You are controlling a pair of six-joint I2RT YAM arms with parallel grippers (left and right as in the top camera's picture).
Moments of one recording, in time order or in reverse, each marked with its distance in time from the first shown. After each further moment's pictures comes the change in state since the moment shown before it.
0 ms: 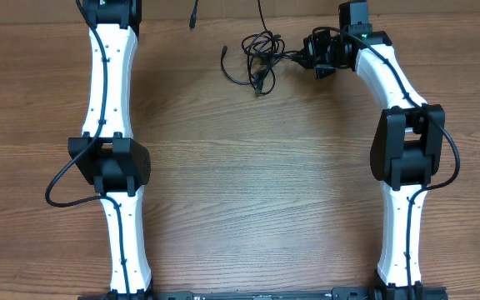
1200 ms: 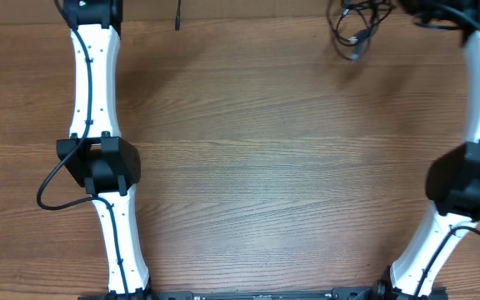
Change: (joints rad) left arm 0.073 0.000 0.000 -0.232 -0.065 0.148; right arm -0.344 -0.310 0.158 -0.099 -0.144 -0.522
